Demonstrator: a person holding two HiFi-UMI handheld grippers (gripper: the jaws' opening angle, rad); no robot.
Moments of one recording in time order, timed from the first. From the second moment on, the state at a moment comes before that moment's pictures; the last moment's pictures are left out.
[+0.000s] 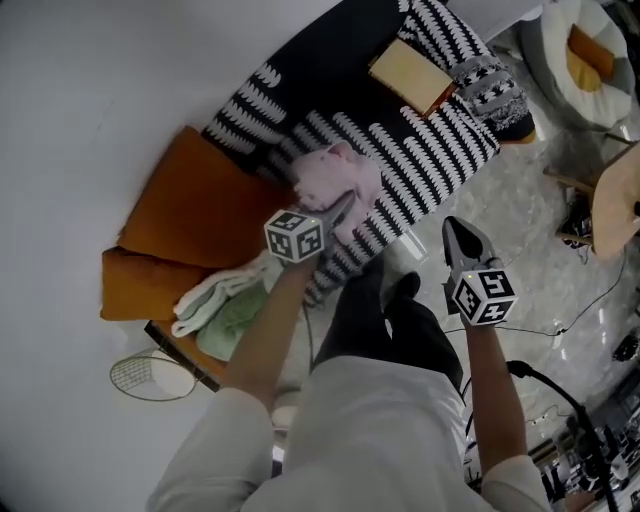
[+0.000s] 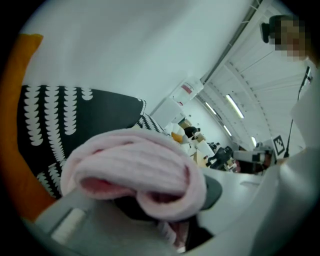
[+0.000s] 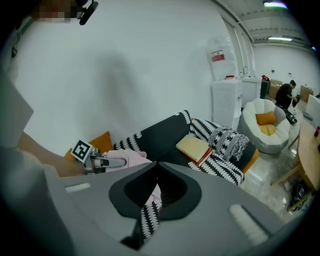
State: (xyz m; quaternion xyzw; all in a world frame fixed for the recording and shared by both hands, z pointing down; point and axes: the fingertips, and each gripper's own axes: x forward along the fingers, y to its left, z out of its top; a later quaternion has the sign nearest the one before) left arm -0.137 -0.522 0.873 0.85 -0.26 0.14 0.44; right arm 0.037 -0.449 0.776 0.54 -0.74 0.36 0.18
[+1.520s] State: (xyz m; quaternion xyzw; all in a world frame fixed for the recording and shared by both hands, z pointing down) left arm -0.112 -0.481 0.799 0.79 -0.29 0.15 0.52; right arm 0.022 -0.451 0.682 0.50 -0.79 0.30 0.19
